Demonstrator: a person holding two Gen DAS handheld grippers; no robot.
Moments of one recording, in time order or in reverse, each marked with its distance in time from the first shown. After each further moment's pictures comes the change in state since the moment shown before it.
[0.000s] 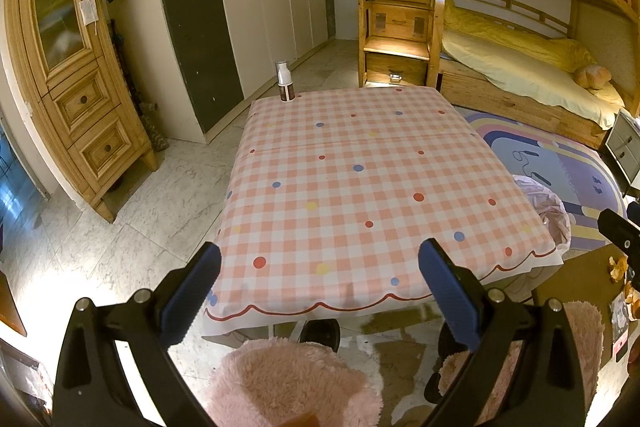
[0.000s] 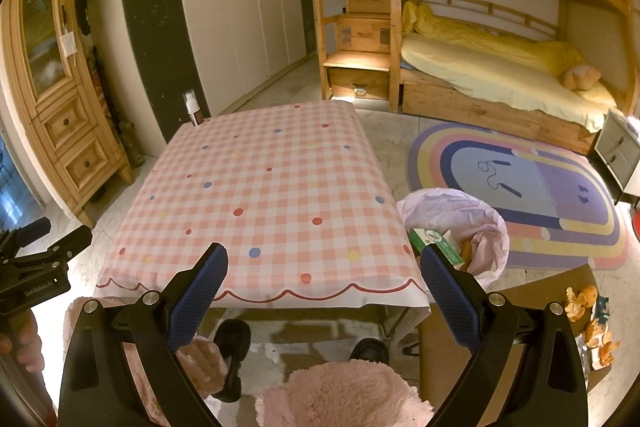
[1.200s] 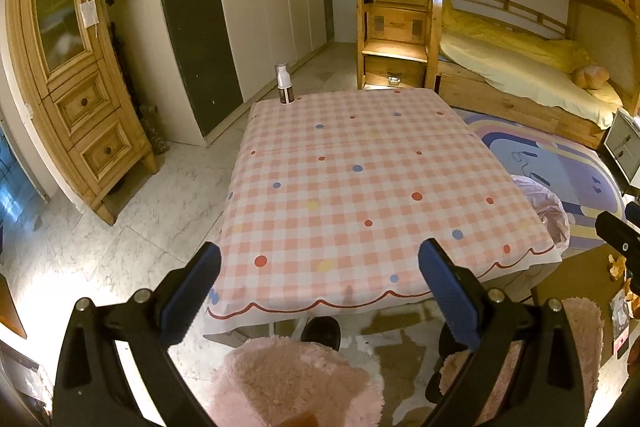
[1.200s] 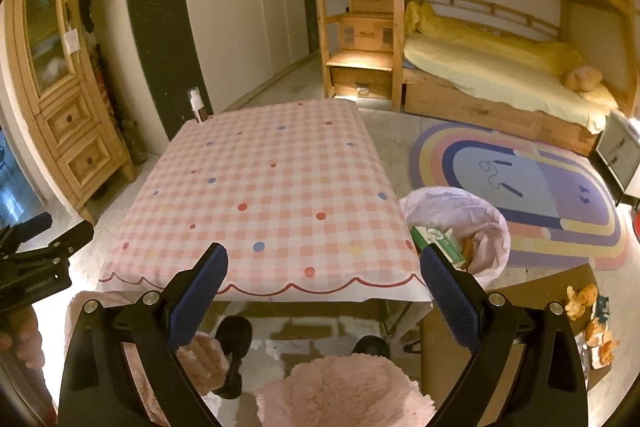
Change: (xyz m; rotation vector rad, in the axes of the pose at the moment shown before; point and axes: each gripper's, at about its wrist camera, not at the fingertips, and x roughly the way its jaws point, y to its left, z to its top) left arm -0.003 0.003 -0.002 0.002 -0.008 -0.004; right arm -0.001 0.002 -0.002 -0.001 -0.002 0.005
